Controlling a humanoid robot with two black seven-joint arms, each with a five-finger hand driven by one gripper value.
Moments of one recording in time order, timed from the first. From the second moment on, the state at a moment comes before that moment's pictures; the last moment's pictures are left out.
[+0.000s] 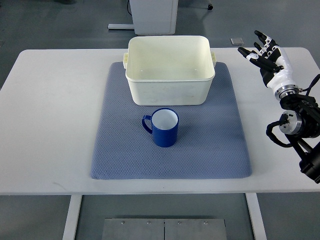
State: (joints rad) left arm -0.01 0.00 -0.10 -0.29 0.04 0.10 -0.12; right arm 0.69 -0.24 0.94 0.91 -0.45 -0.10 0.30
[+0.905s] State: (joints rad) left arm -0.01 0.00 -0.10 -0.29 0.04 0.10 -0.12; right arm 0.71 -0.34 0.94 1.28 -0.65 0.20 0.21
